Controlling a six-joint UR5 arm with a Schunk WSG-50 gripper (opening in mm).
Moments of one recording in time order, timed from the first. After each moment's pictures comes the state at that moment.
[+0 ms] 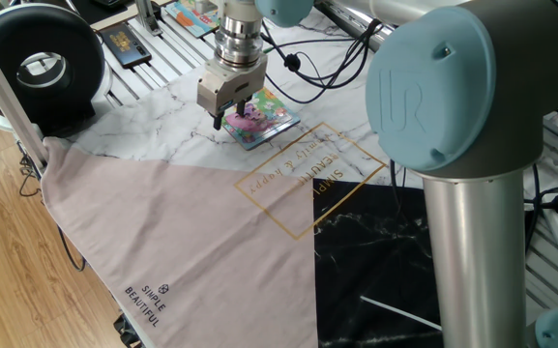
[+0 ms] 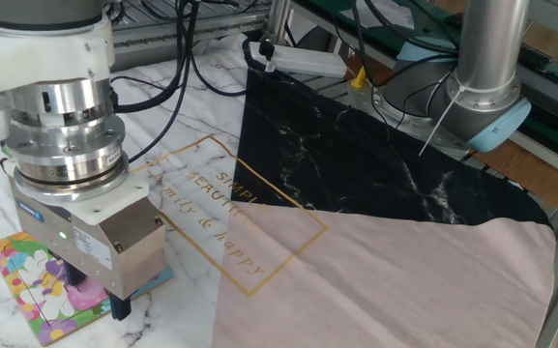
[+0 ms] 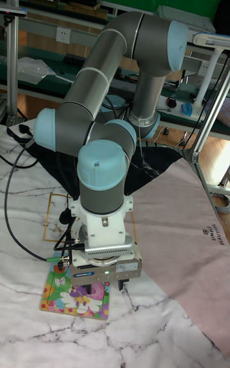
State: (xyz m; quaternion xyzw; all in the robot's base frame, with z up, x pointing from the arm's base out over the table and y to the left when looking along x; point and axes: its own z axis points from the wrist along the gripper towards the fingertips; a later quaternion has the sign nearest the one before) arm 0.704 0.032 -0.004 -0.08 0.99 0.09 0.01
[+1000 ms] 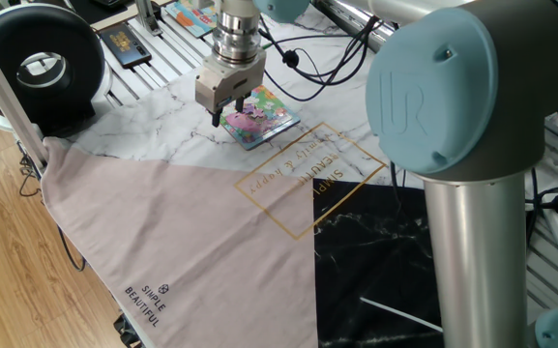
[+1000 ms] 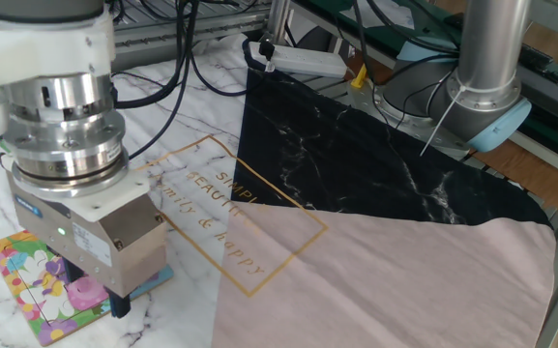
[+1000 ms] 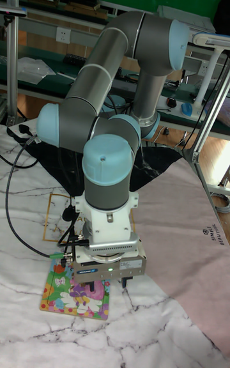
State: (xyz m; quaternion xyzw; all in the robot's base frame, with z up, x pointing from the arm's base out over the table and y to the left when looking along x) arm 0.704 0.038 0.012 -0.08 0.99 0.09 0.00
